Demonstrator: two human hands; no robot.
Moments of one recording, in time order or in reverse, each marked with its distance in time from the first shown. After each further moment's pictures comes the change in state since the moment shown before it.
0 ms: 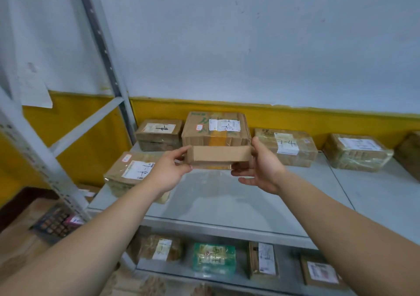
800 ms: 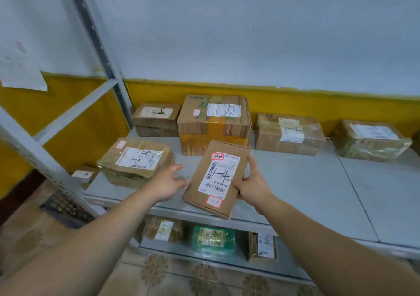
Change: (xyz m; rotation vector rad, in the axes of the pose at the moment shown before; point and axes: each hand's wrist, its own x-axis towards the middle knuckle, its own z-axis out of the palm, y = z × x) left_hand 0.014 -0.060 0.035 0.315 -0.116 -0.224; right_hand 0.031 0.091 -0.004 -0.373 0.135 -0.013
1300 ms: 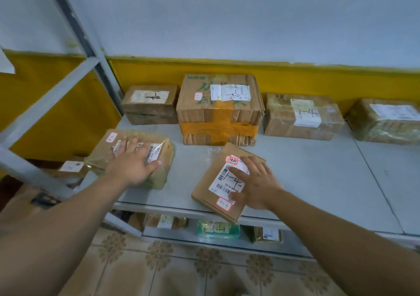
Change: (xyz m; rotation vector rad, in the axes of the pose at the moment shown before) left_hand 0.081 -0.069 -0.063 0.762 0.081 0.025; right_hand 0.045 0.022 0.009 -1.243 -0.230 -0.227
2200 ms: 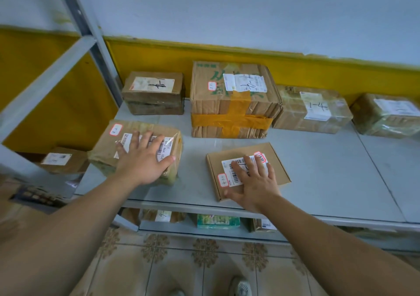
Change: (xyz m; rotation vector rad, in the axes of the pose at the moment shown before) left_hand 0.021 -0.018 0.026 -0.050 0.015 0.124; right_hand 0.011 -0.057 0.025 -0.019 -0.008 0.203
